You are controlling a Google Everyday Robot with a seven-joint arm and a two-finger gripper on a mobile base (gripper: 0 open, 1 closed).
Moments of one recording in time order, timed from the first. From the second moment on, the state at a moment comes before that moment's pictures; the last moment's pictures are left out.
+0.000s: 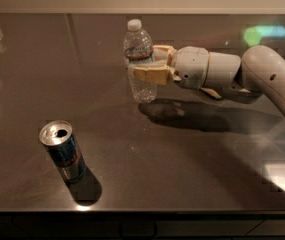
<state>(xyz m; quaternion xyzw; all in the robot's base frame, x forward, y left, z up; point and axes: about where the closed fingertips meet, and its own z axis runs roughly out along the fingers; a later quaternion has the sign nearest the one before) 0.570 0.000 0.953 -0.46 0.51 0.43 0.58</state>
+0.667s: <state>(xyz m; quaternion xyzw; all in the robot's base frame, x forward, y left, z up) 0.561 -0.003 0.946 -0.46 0.49 0.45 0.59</state>
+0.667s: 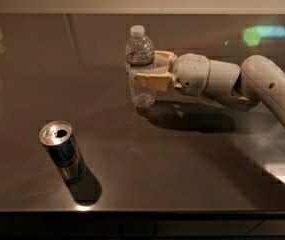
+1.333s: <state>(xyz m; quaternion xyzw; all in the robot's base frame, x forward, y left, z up) 0.557 -0.007 0.936 -0.45 0.48 0.46 0.60</state>
